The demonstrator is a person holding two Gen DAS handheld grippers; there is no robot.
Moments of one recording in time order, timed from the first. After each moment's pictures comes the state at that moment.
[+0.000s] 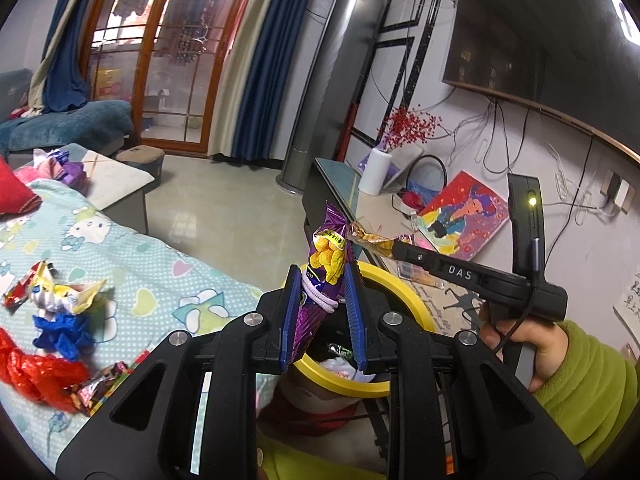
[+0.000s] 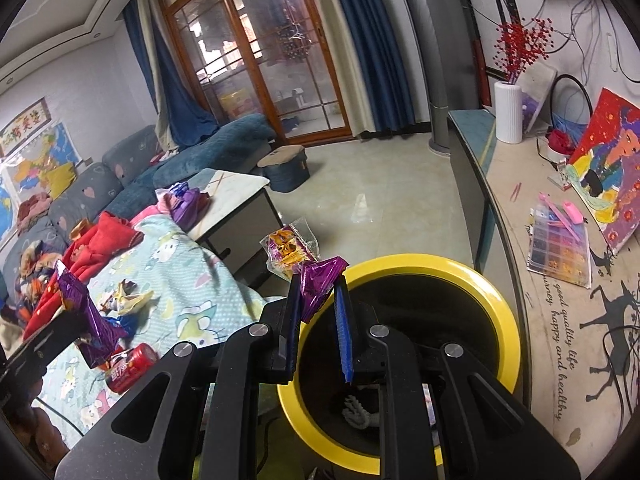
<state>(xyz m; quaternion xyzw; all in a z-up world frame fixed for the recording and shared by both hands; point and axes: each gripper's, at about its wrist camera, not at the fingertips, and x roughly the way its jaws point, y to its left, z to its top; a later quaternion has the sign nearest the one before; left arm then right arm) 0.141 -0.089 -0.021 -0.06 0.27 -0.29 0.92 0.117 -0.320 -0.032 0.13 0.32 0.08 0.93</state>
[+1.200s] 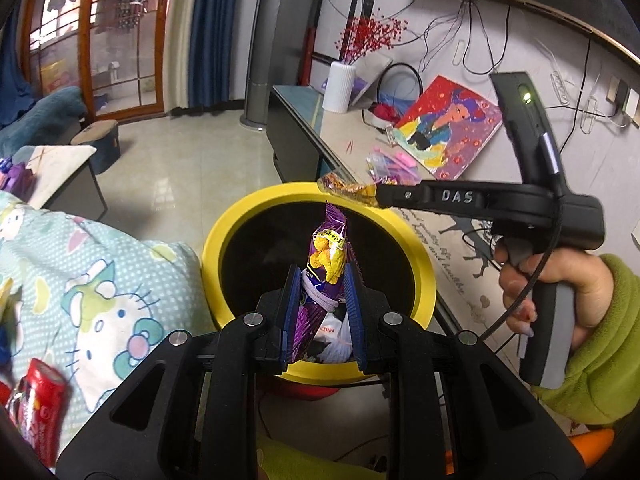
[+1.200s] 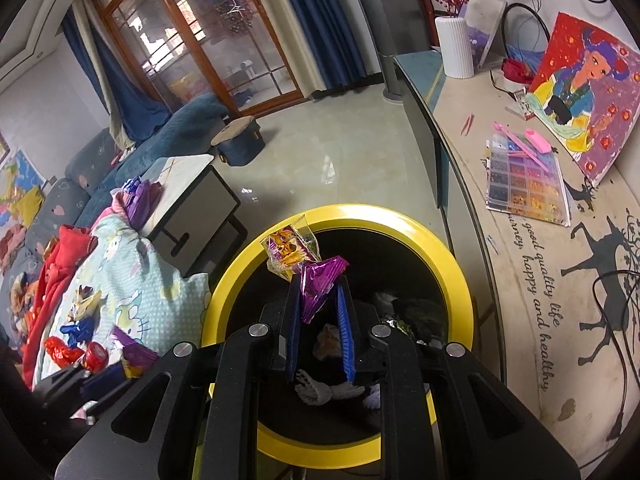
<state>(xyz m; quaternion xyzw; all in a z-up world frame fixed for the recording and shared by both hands) 0.169 -0.194 -0.087 0.04 0.37 -0.34 0.87 0.132 -0.388 -0.086 0.19 0.40 0.03 0.90</state>
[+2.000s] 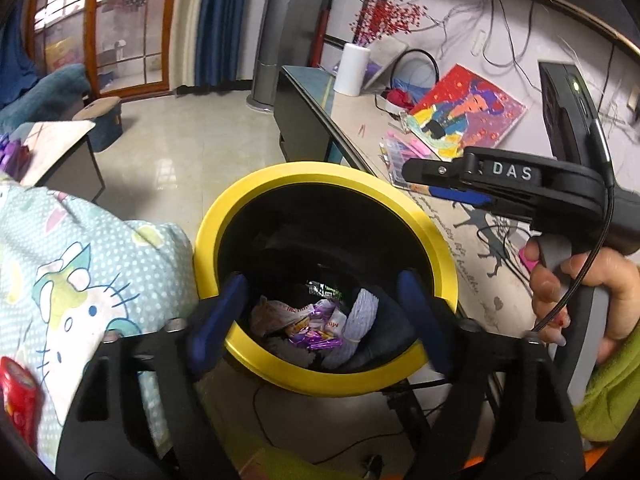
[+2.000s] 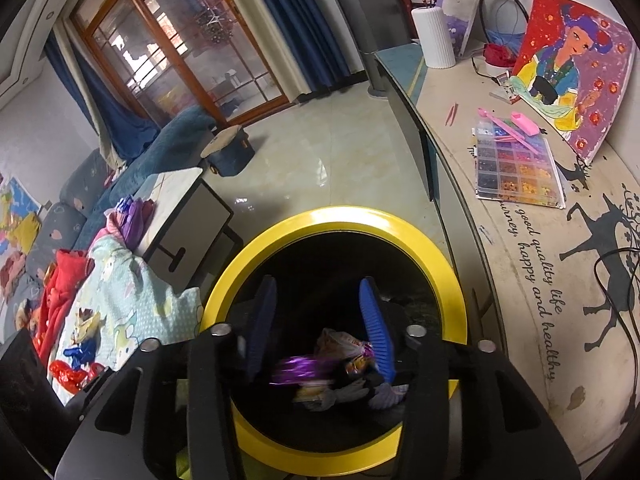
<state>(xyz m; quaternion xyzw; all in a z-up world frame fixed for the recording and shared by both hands) 0.190 -0.205 -0.109 0.02 0.39 -0.32 0.86 0.134 -0.403 -0.092 0.23 0.39 0.00 0.89</state>
